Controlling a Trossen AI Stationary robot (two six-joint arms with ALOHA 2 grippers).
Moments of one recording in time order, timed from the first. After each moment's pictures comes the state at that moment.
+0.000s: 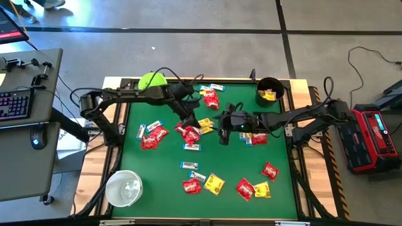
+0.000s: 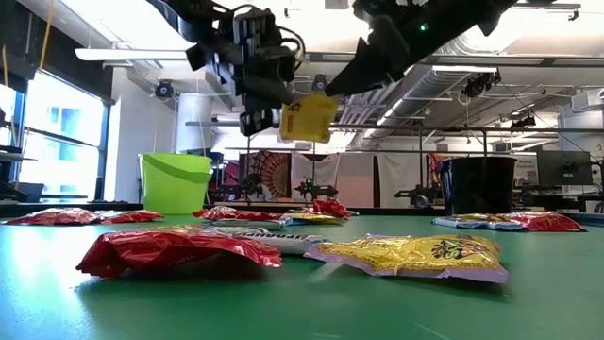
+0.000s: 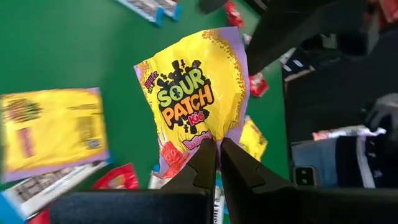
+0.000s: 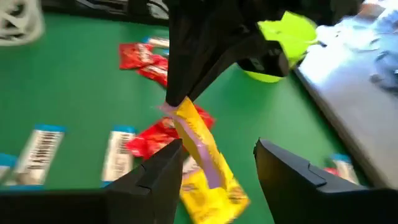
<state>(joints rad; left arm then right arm) 0.34 1.66 1.17 -0.38 0.69 -0.23 0.03 1.44 0.89 0.05 0.28 -0.09</state>
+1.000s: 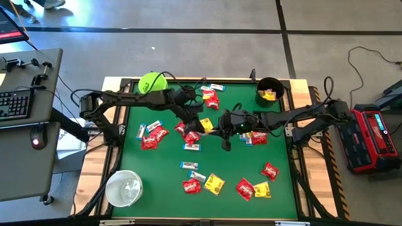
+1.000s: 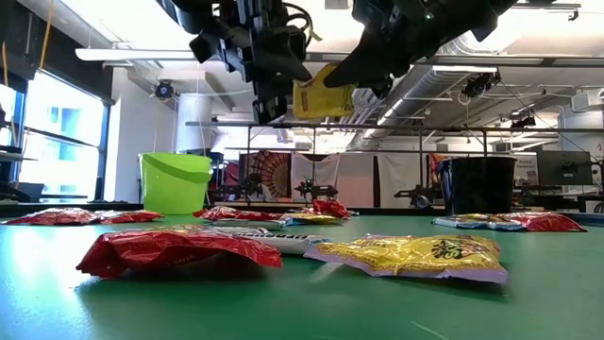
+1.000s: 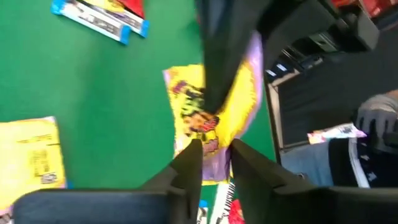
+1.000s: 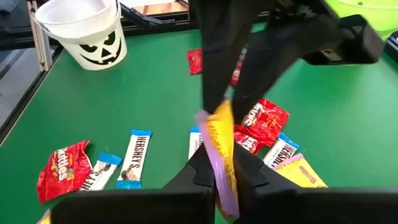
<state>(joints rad) 0.27 1.66 1.17 -0.26 0.66 -0.29 0.03 1.44 0.89 0.05 0.00 0.10</state>
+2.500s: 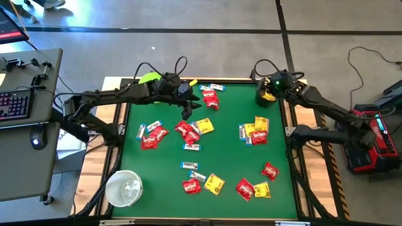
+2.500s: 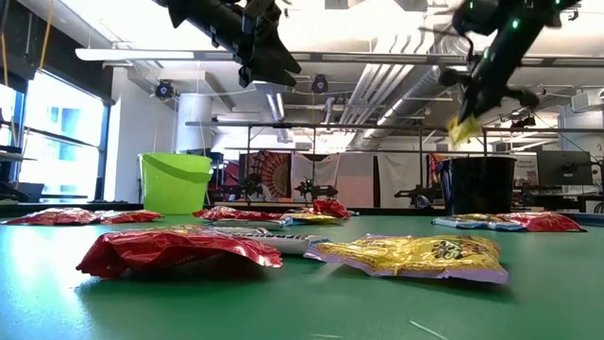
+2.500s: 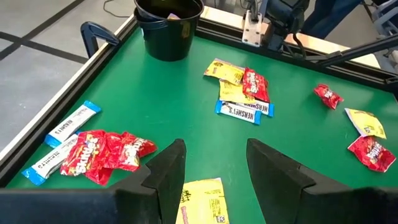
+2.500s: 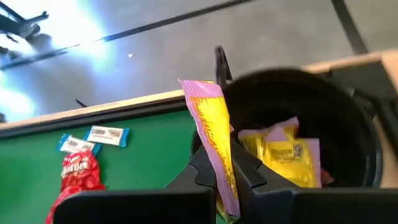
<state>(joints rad) 0.32 1.45 1.16 -0.26 0.14 -0.07 -0.74 0.95 0.80 -0.66 0.39 0.82</state>
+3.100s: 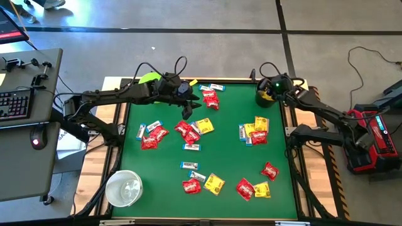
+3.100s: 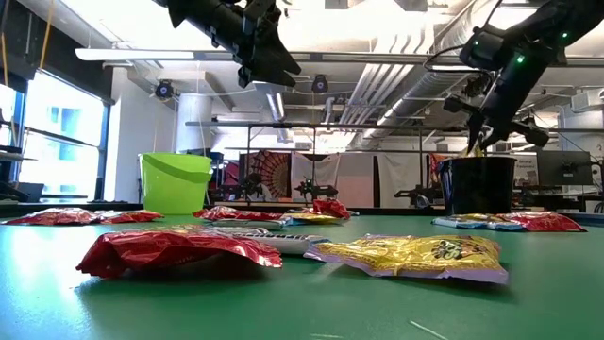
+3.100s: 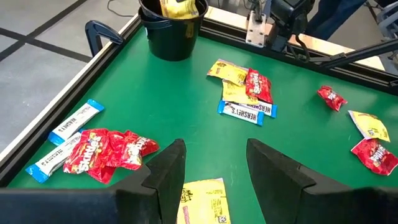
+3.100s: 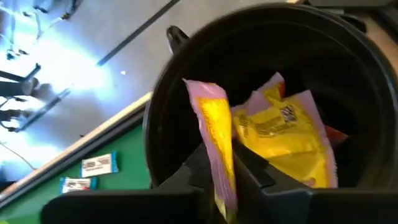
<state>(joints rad) 0.32 1.45 1.16 -0.26 0.13 -0.08 -0.86 0.95 0.63 -0.52 0.30 1.10</state>
